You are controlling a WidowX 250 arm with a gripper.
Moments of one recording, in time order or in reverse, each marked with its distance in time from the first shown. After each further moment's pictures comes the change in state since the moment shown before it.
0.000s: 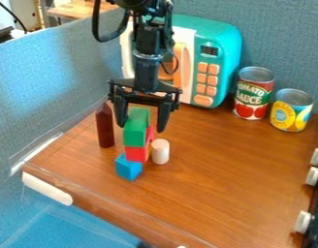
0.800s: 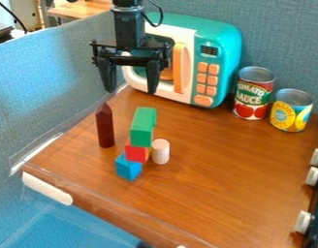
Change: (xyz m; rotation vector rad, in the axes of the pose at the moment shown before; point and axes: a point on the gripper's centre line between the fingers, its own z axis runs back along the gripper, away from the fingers) arm 0.001 0.018 0.056 -0.098 -0.094 -0.035
